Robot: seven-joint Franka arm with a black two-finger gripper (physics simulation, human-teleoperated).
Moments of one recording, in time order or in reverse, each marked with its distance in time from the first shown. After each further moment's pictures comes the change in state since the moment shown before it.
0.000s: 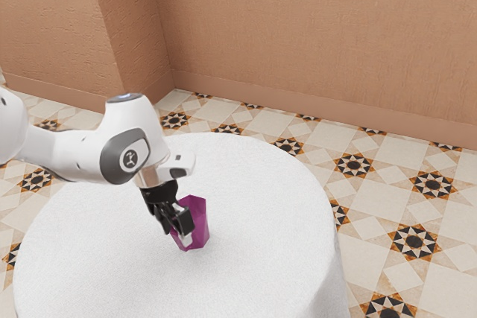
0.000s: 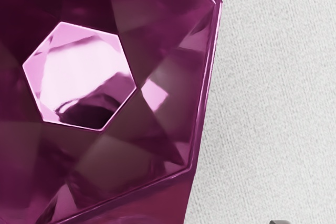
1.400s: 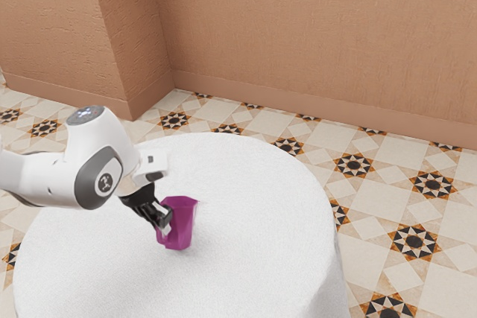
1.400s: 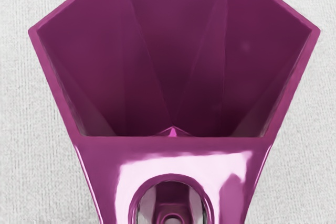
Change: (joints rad) arm 0.045 -0.165 -0.021 -0.202 -0.076 0.287 -0.050
